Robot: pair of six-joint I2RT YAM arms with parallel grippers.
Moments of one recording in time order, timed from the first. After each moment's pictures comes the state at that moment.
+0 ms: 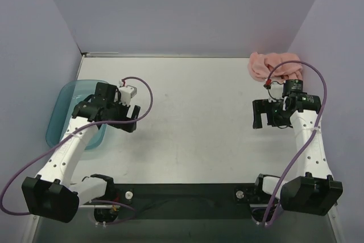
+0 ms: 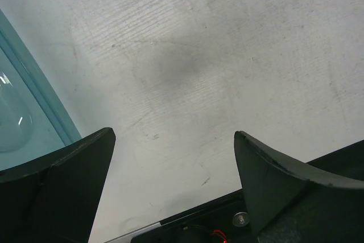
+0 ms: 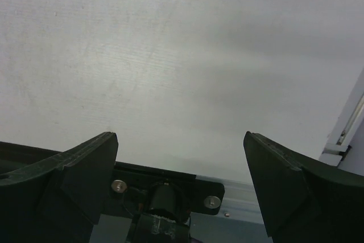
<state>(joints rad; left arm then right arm) -0.24 1.15 1.07 -0.94 0.13 0.12 -0.15 1.16 1.15 -1.16 -0.19 -0.27</state>
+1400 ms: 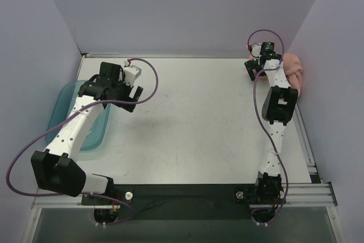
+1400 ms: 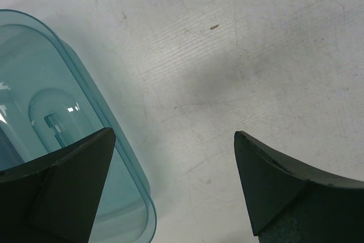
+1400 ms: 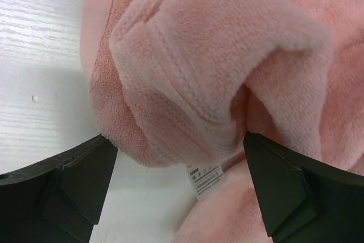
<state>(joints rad) -0.24 1.37 1.31 -0.86 0.03 0.25 -0.12 2.55 2.32 -0.71 0.12 -0.52</state>
